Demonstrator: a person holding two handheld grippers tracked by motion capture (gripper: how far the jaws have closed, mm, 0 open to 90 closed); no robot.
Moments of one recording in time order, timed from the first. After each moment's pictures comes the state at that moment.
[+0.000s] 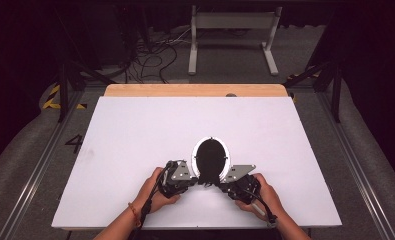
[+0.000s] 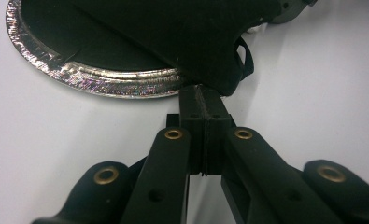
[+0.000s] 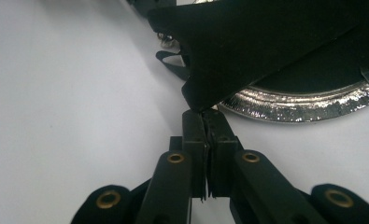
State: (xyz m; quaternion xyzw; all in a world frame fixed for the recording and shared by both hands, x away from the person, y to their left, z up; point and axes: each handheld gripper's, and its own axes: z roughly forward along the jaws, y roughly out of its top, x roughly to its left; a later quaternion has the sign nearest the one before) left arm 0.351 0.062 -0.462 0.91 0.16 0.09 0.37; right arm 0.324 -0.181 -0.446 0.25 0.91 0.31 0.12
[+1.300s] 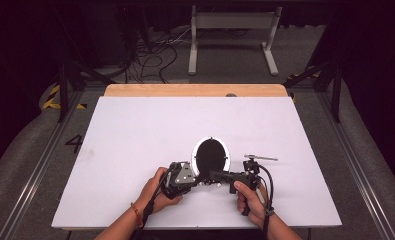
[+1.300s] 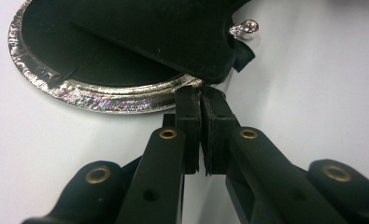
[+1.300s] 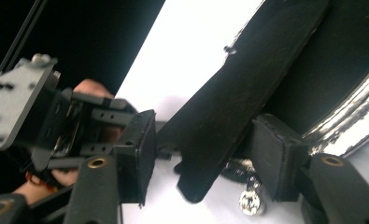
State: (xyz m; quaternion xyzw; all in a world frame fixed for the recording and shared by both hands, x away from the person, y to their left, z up) left arm 0.348 0.055 -0.462 0.91 0.14 0.12 0.37; right arm 0.356 -0.205 -0.474 0.51 0.65 0.55 -0.15
